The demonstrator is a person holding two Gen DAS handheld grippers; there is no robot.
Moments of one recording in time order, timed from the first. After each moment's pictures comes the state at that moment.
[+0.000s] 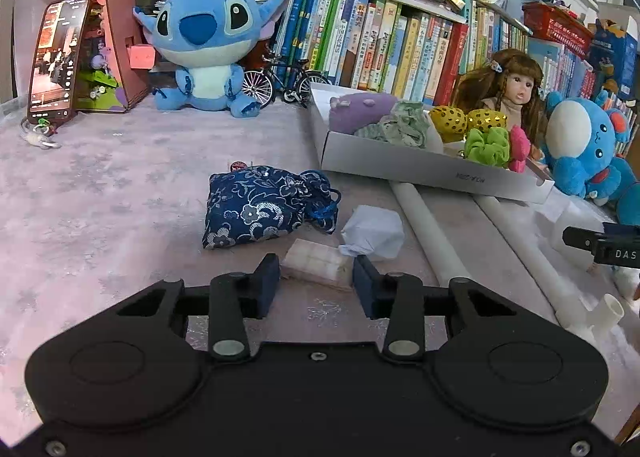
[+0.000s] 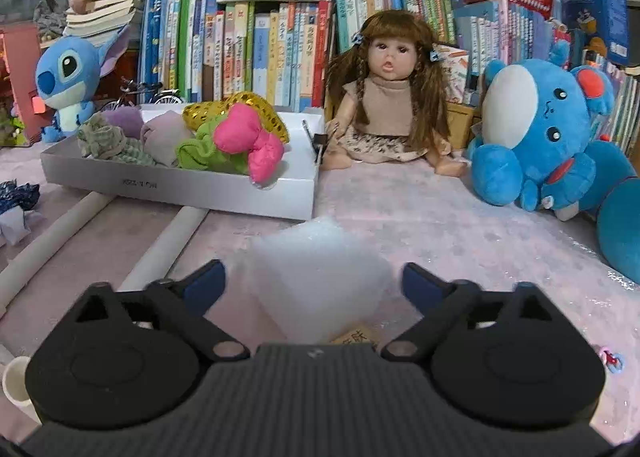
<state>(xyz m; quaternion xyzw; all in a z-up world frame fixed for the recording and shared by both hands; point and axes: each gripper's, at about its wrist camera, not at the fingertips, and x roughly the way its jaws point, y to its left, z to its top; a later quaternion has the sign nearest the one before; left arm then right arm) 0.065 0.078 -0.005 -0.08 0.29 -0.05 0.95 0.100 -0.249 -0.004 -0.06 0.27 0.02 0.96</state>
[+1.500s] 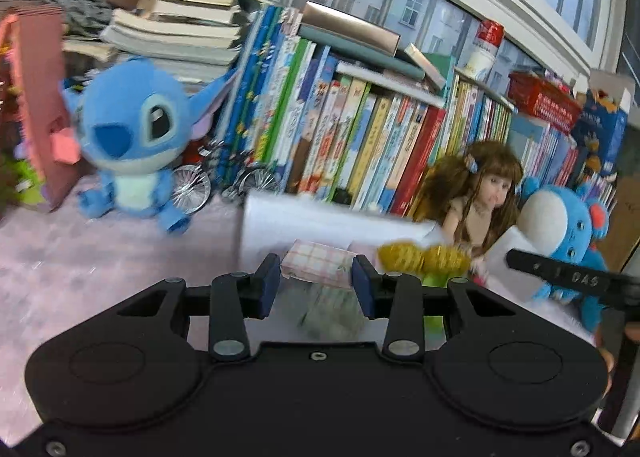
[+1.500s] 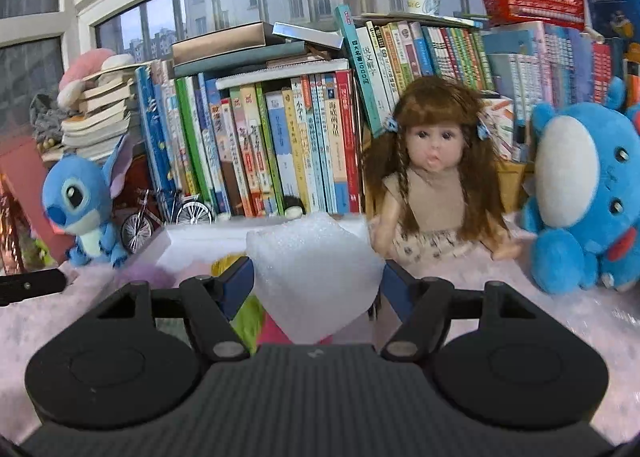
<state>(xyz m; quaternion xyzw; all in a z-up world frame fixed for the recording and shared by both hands) 0.190 0.052 0.100 -0.14 0.25 -0.09 0.95 0.205 -0.237 0.089 0.03 0.24 0.06 0.97</state>
